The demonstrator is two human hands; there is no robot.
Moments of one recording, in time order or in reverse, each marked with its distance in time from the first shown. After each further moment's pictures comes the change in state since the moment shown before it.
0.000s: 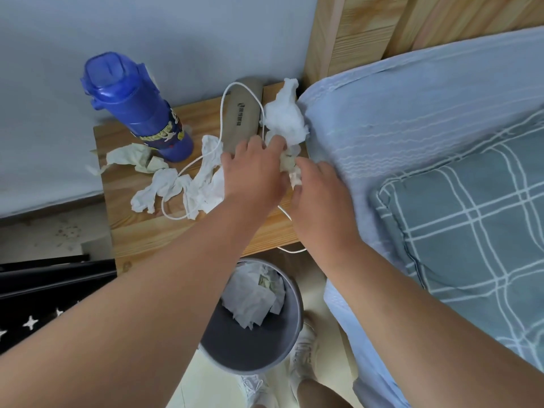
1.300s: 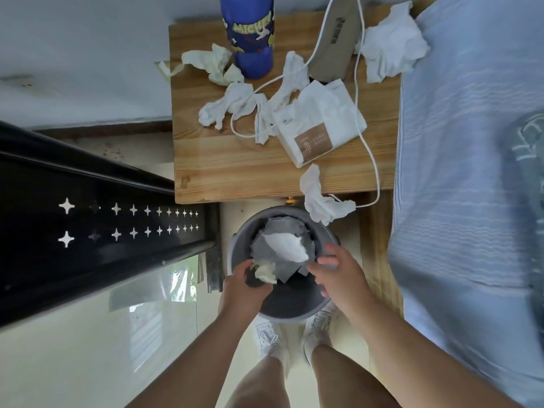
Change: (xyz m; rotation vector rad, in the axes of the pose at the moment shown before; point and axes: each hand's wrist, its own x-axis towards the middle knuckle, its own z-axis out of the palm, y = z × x) left_hand -0.302 -0.121 0.121 -0.848 -0.448 -0.990; right_hand -0.188 0.044 0.125 0.633 -0.664 0.755
